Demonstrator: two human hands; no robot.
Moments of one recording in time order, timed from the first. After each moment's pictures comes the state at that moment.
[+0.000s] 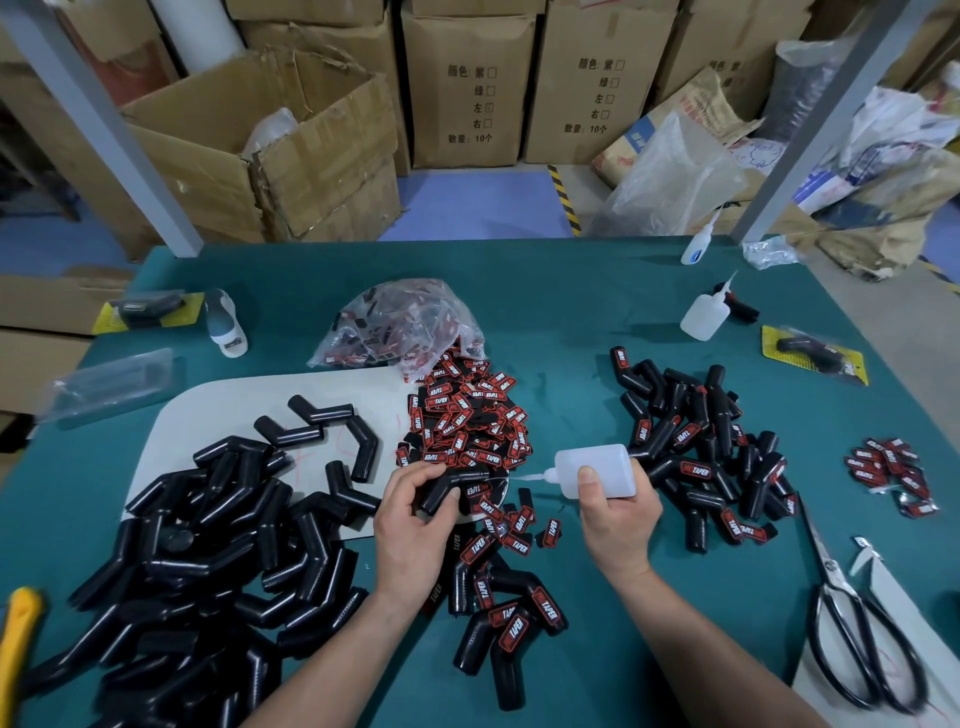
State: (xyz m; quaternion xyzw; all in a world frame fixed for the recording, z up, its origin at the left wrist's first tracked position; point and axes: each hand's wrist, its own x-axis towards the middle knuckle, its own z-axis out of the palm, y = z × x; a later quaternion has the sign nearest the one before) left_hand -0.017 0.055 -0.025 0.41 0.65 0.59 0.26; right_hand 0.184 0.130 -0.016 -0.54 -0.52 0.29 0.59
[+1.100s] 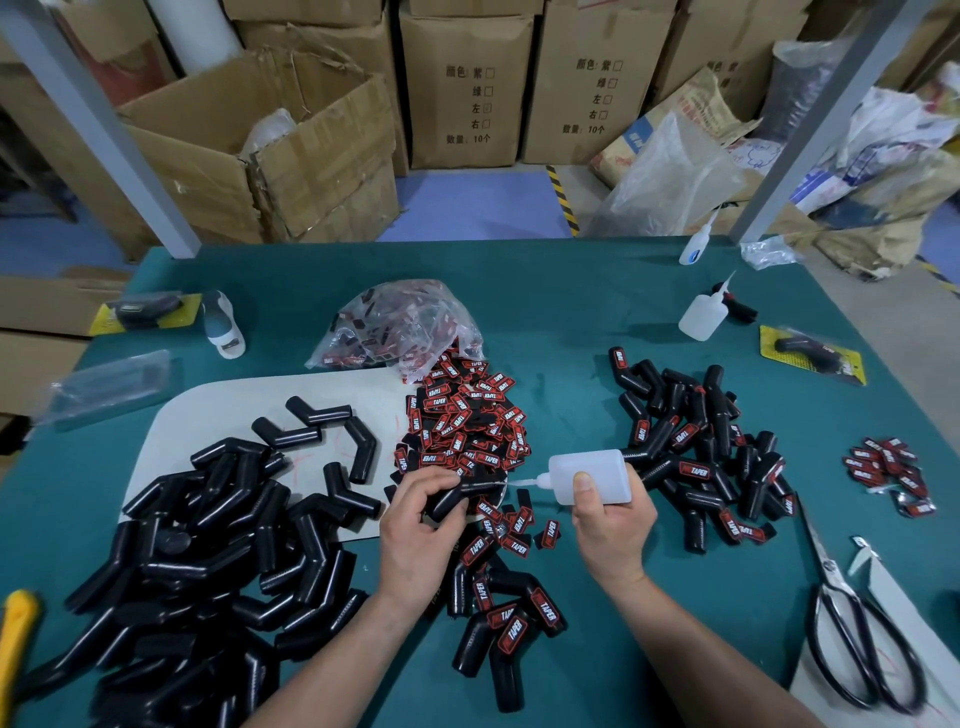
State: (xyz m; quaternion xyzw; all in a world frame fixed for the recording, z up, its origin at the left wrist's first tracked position) left_hand -0.013 0.054 -0.025 0.46 0.63 0.58 0.25; right_hand 0.185 0.125 -0.025 -0.56 -0.52 0.32 0.56
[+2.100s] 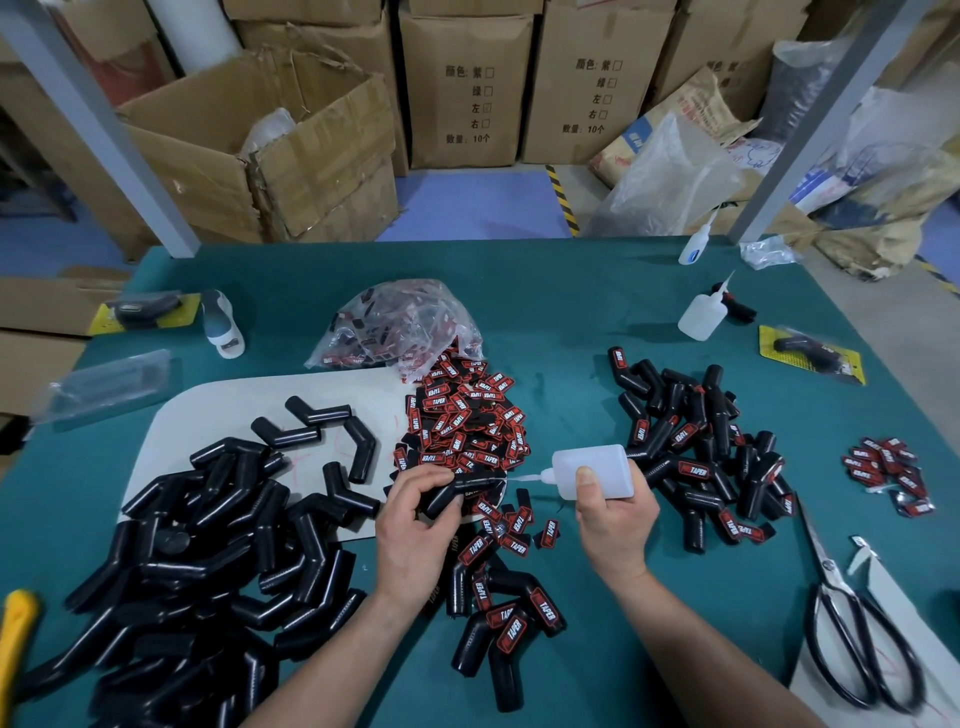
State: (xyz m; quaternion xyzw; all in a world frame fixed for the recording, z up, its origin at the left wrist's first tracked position) left_hand -0.021 0.057 -0.042 0.44 0.63 0.58 0.26; right_hand 0.184 0.128 -0.019 -0.56 -0.51 0.32 0.57
